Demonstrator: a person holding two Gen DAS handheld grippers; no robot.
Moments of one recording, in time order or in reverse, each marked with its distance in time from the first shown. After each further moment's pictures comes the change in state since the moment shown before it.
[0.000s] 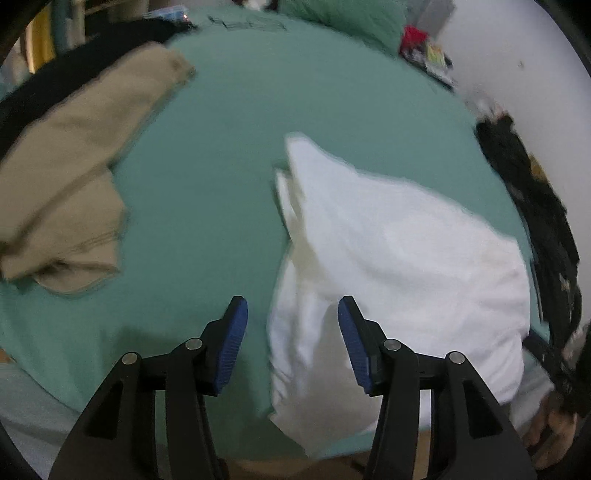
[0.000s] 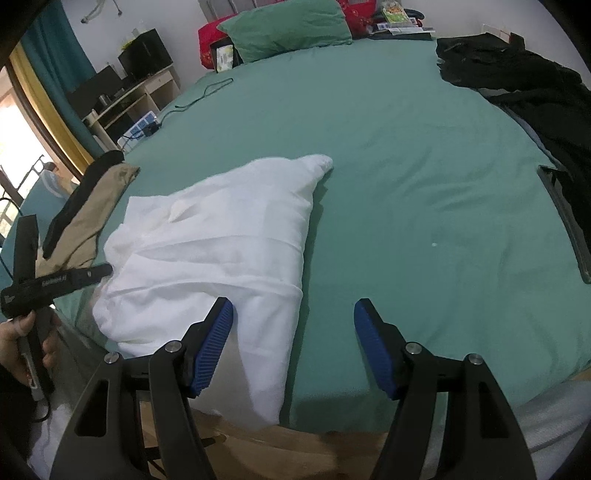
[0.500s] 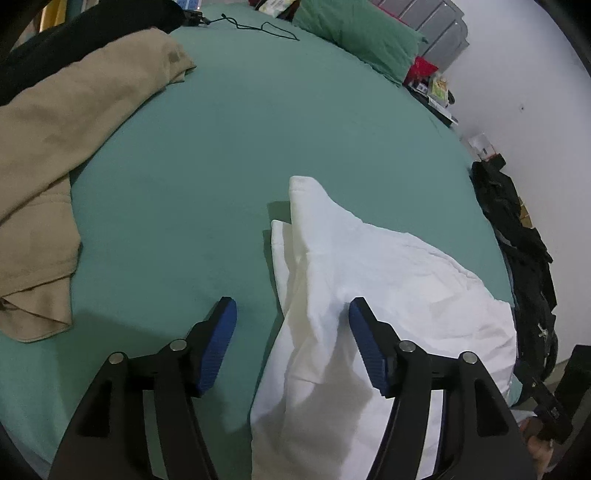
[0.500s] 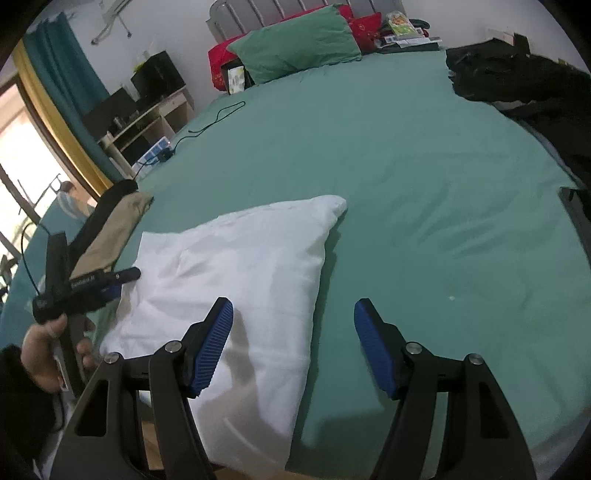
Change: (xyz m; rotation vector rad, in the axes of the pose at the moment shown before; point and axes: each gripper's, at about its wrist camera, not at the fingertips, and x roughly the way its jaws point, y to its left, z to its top) left arm 0.046 -0.005 0.031 -0.112 -0.025 -0.108; right arm 0.013 -0.009 0.029 0.022 -0.068 0.082
